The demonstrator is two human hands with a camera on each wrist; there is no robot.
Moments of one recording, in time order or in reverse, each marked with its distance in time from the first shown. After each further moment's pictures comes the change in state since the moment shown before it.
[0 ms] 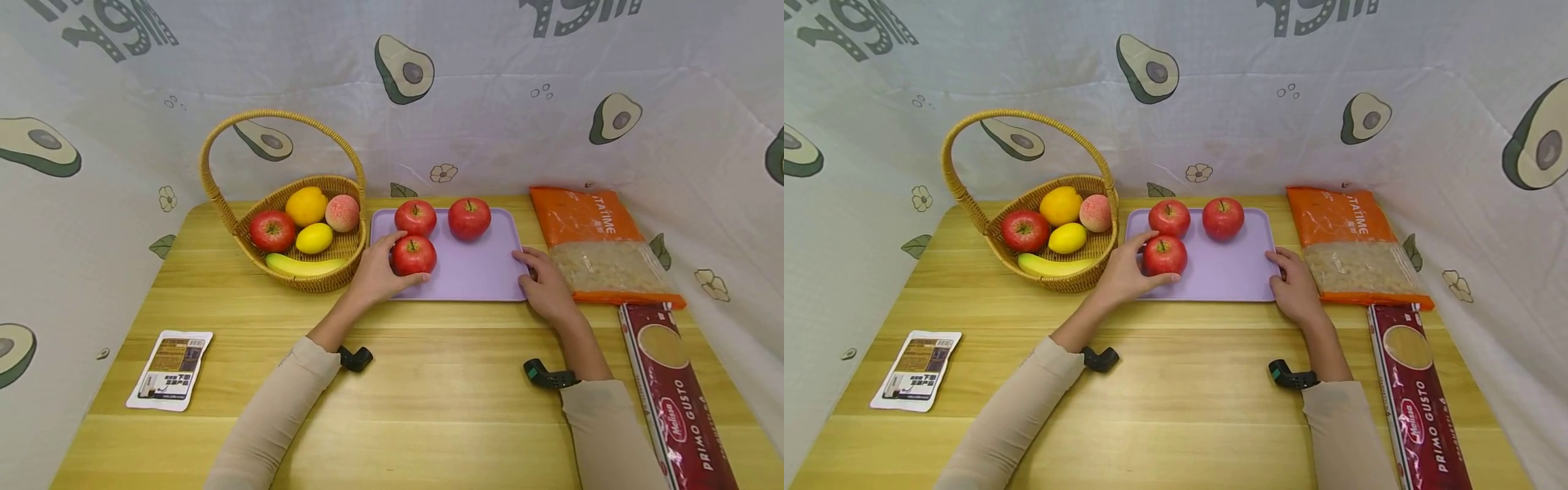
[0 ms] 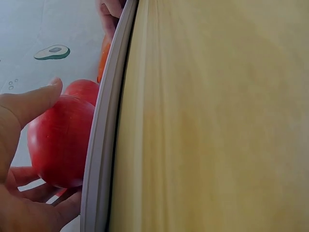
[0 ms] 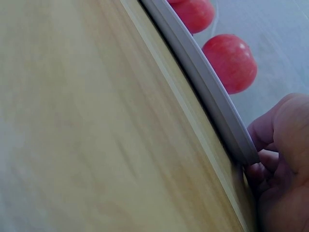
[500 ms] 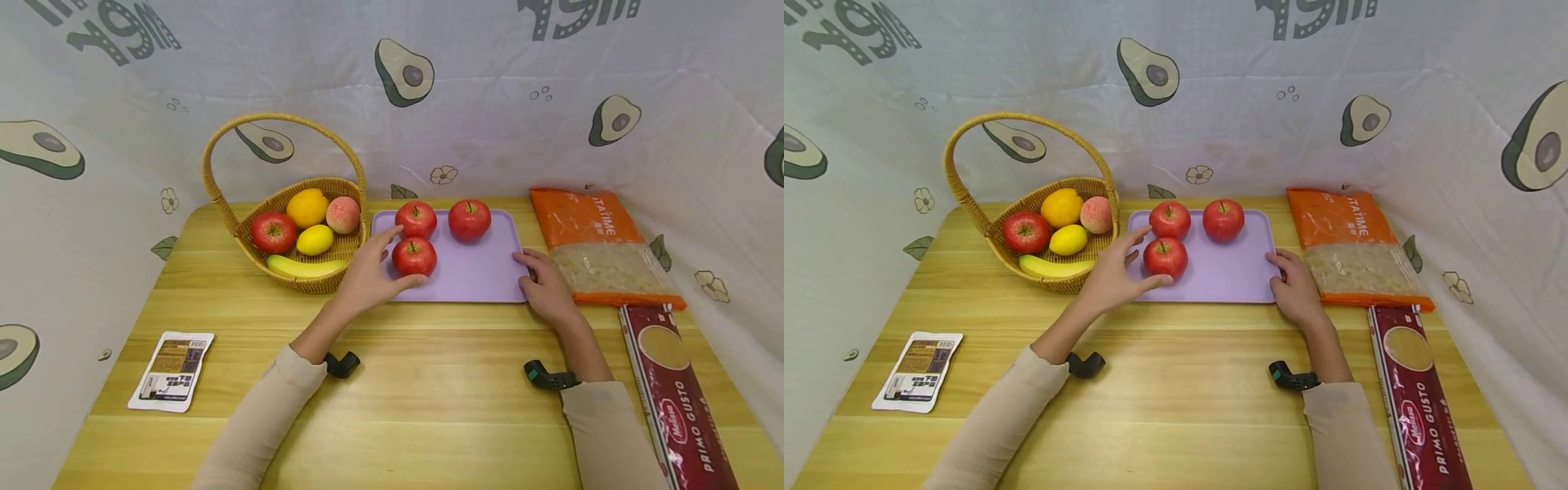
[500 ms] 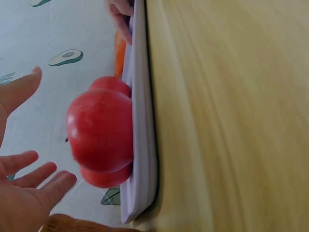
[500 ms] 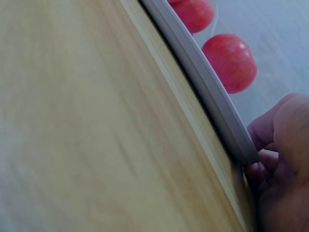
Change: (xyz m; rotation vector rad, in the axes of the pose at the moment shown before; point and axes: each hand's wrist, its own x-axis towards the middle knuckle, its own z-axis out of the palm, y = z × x) left_hand -0.018 0.013 -0.025 -0.085 0.046 0.132; right_hand -0.001 -0.001 -0.001 0.004 -0.008 0.015
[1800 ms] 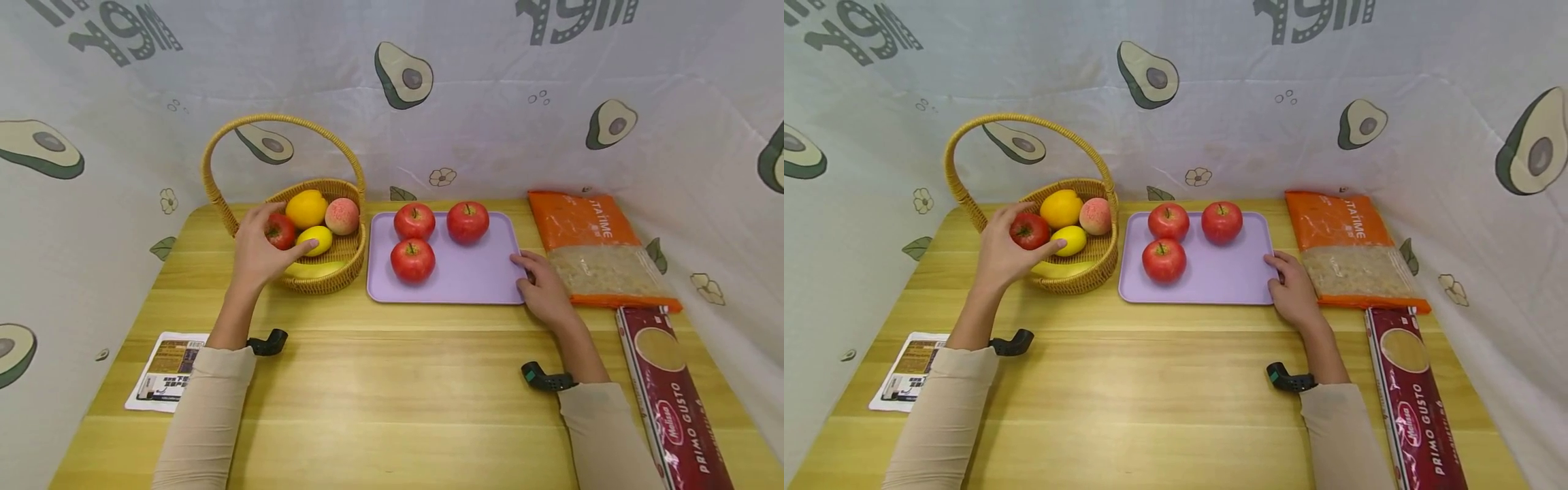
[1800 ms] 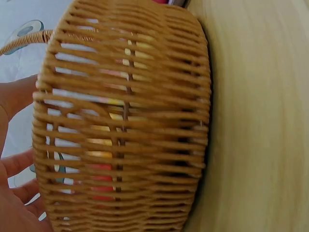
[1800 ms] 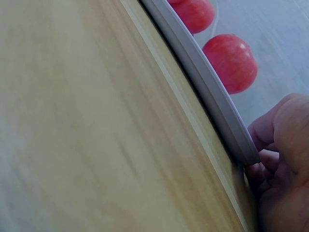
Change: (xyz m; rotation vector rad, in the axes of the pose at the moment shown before) left_hand -0.020 -0.069 -0.137 0.223 0.315 -0.202; right_hand 0.000 0.001 -0.001 -0.018 0.002 0.001
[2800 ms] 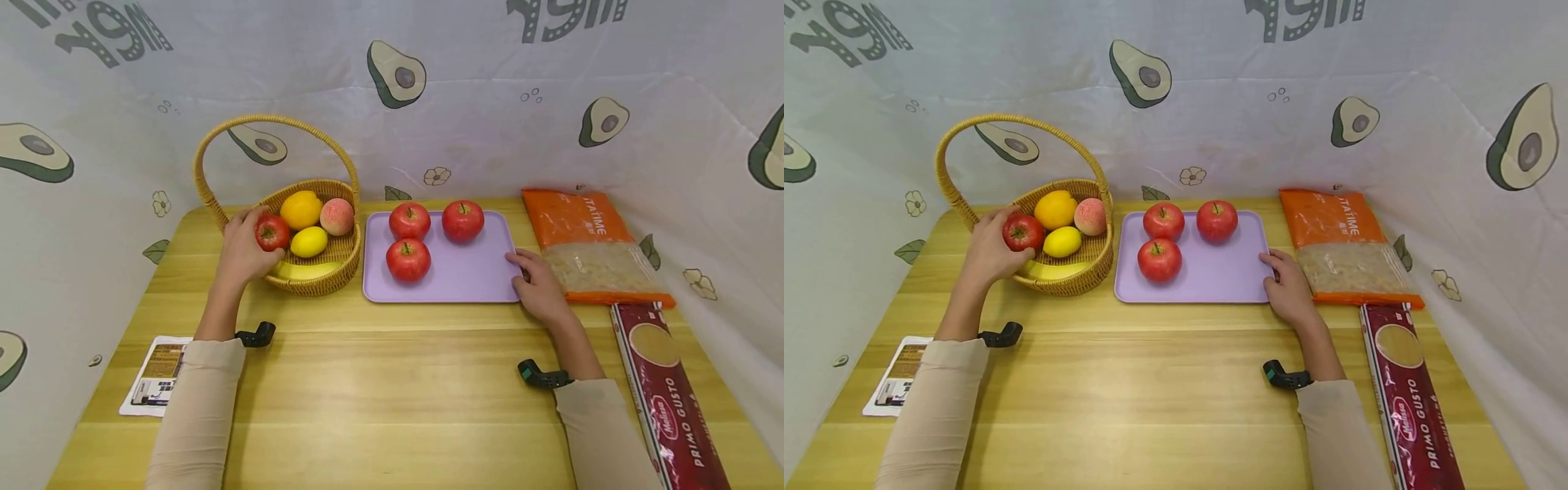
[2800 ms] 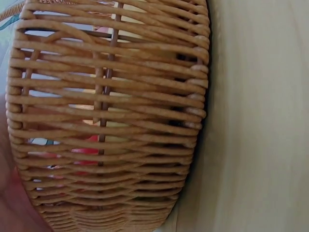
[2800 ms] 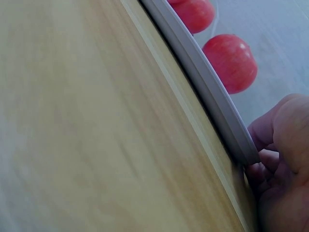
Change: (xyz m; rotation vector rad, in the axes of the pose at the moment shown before) left_hand 0.011 -0.023 -0.012 0.130 -0.141 -0.058; right_hand -0.001 0.000 0.002 0.004 0.013 -0.012
